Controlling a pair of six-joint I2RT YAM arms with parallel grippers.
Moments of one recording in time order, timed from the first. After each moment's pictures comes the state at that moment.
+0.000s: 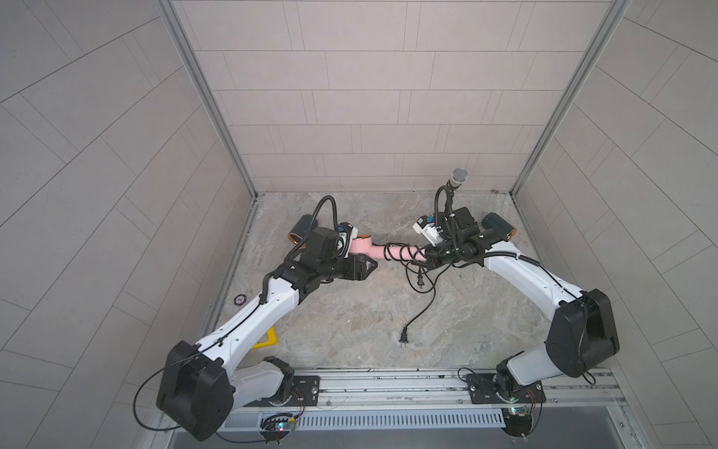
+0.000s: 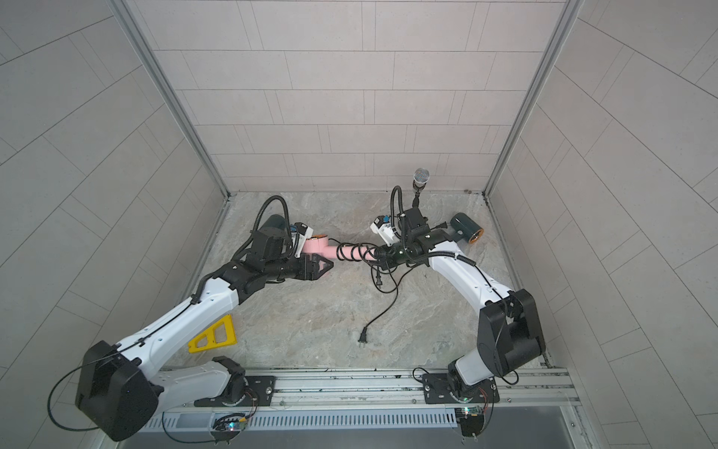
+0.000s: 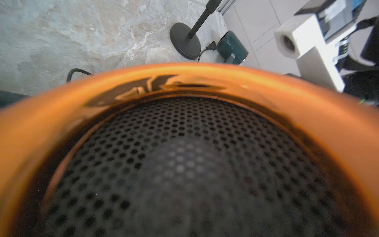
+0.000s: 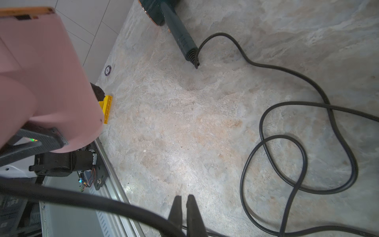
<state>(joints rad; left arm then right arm) -0.47 1.20 0.89 -0.34 0.44 -0.47 0.34 1.49 1.16 -0.61 -0.63 0.10</state>
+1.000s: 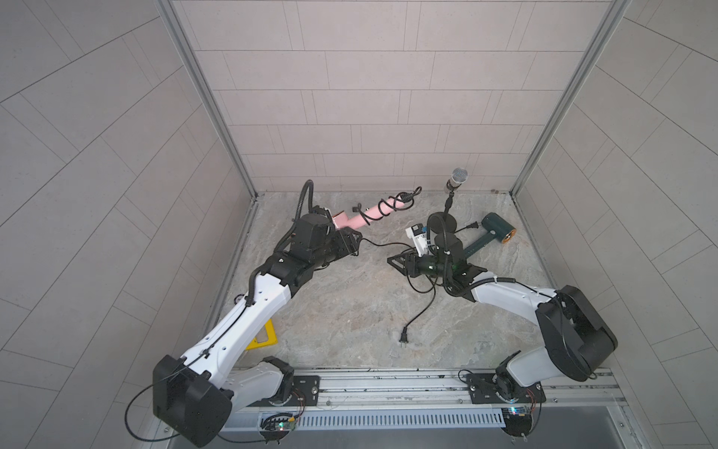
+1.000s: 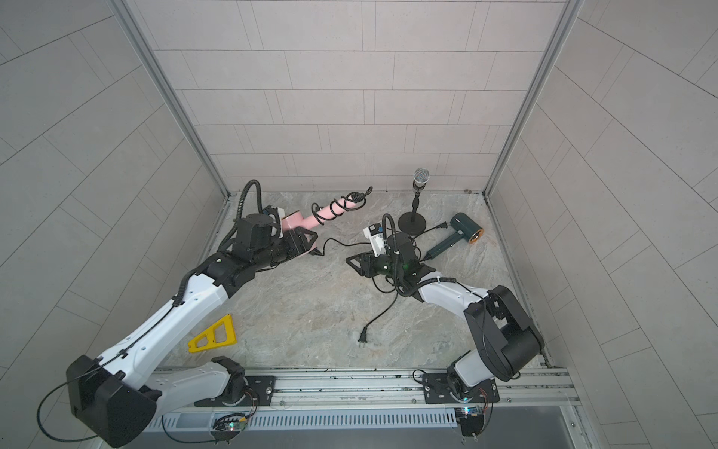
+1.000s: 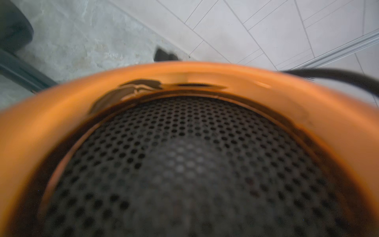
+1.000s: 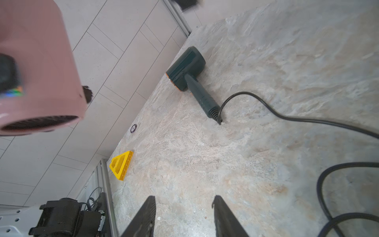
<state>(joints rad) -0.45 1.17 1.10 -0.48 0.15 -0.76 0.48 1.48 0.76 0.32 -0.53 0.49</state>
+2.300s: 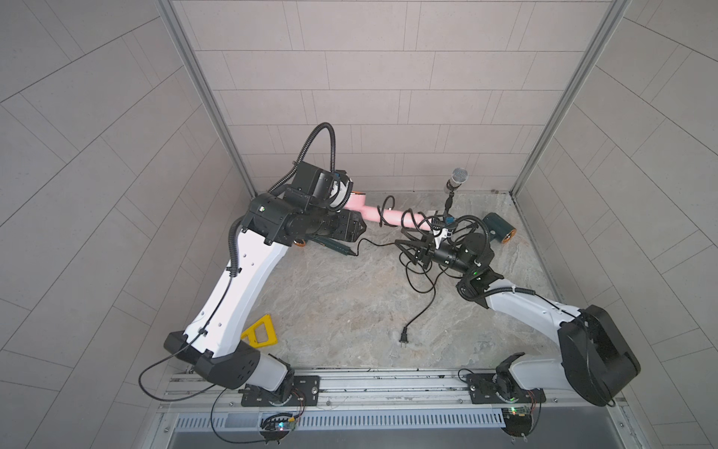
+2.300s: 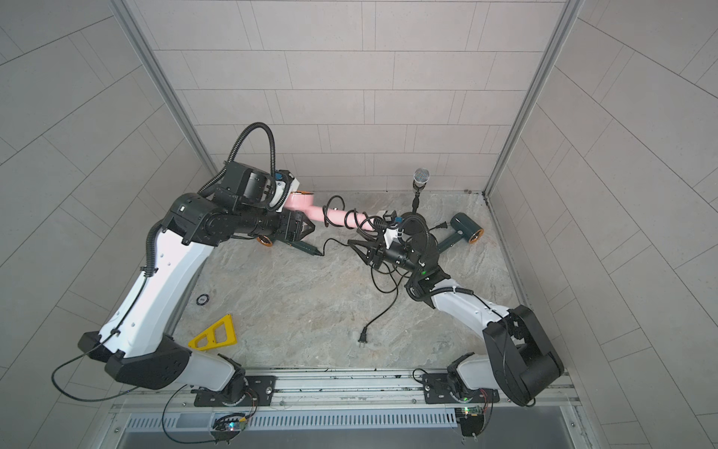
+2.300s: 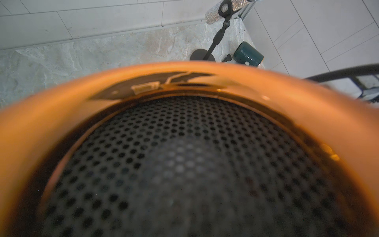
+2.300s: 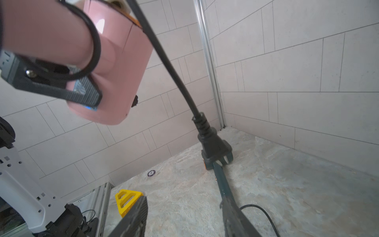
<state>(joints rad) -0.51 1.47 1.97 -1.32 0.20 -0.23 0.45 1.36 0.70 0.83 -0.63 0.40</state>
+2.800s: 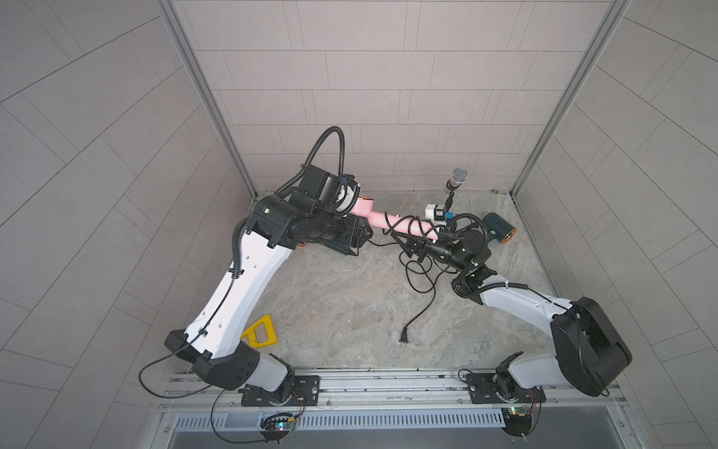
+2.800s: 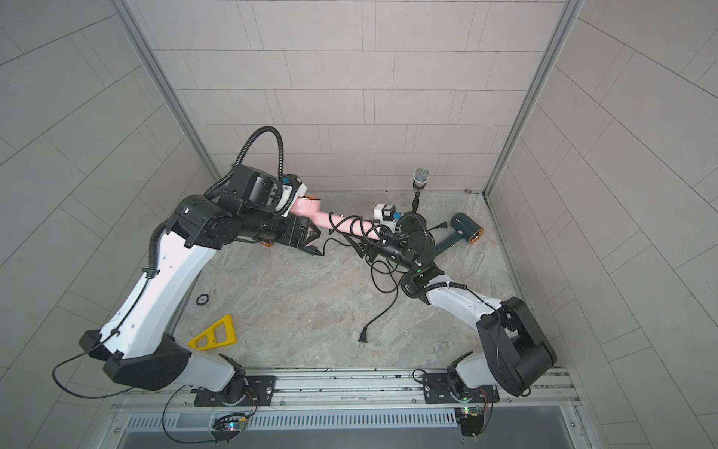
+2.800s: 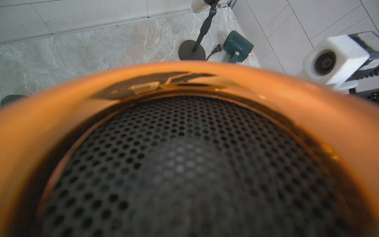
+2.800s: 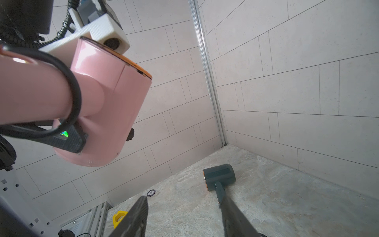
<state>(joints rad) -0.55 1.47 1.97 -1.33 0.21 -0.23 0.48 1.40 0.74 0.91 -0.57 0.43</state>
